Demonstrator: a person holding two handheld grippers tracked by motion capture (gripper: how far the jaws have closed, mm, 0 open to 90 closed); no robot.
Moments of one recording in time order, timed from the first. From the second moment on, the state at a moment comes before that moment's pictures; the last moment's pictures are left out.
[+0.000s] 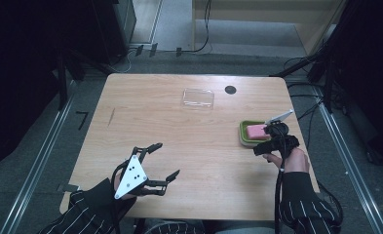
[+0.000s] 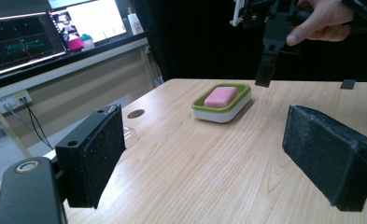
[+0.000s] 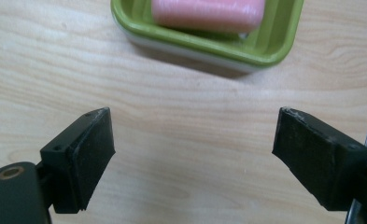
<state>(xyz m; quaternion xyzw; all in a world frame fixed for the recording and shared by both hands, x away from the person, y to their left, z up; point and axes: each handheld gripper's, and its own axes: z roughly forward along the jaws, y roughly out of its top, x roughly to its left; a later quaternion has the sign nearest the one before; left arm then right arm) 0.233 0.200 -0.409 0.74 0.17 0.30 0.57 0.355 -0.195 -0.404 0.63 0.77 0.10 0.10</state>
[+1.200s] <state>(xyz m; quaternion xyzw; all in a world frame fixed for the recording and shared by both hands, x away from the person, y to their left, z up) 0.232 0.199 -0.409 0.74 0.17 0.30 0.57 0.285 -0.197 -0.443 0.60 0.79 0.05 0.06</state>
